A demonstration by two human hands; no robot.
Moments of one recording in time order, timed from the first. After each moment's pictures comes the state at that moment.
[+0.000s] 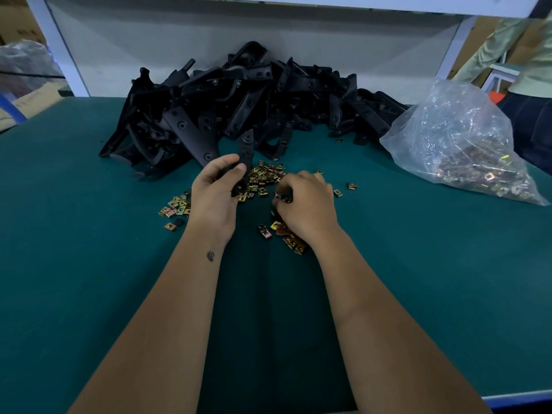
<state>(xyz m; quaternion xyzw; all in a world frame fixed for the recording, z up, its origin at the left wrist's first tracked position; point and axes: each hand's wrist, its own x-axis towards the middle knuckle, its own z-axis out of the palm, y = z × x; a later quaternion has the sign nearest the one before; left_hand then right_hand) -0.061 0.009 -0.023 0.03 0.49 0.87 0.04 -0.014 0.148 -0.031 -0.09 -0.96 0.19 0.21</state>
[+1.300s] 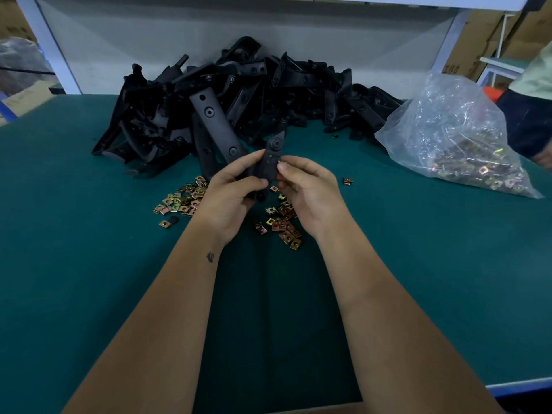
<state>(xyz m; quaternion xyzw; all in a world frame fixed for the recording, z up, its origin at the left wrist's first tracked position) -0.049 0.014 -0.023 0.19 0.51 0.82 0.16 -0.004 0.147 -0.011 -0.08 -0.50 0.85 0.16</state>
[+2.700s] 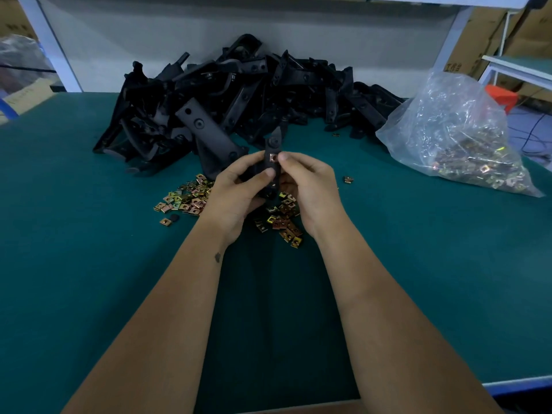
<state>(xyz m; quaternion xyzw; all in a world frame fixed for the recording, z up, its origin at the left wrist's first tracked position) -0.042 0.019 -0.021 0.16 0.57 0.79 0.14 -0.002 0.140 -0.007 -0.10 -0.62 0.76 0.20</state>
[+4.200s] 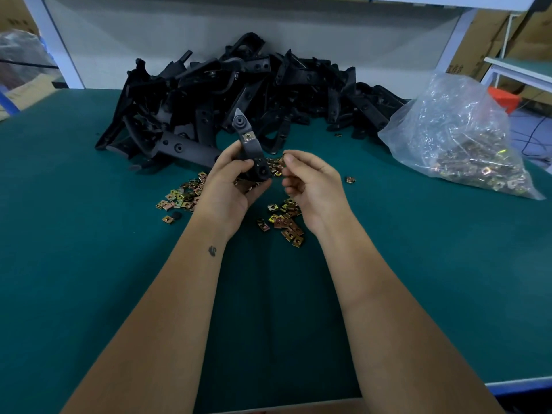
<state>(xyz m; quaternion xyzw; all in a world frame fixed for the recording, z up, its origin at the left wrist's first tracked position) -0.050 0.014 -0.016 0.09 0.45 0.87 0.16 -0.001 0.145 -0.007 -0.11 -0.54 0.81 0.17</state>
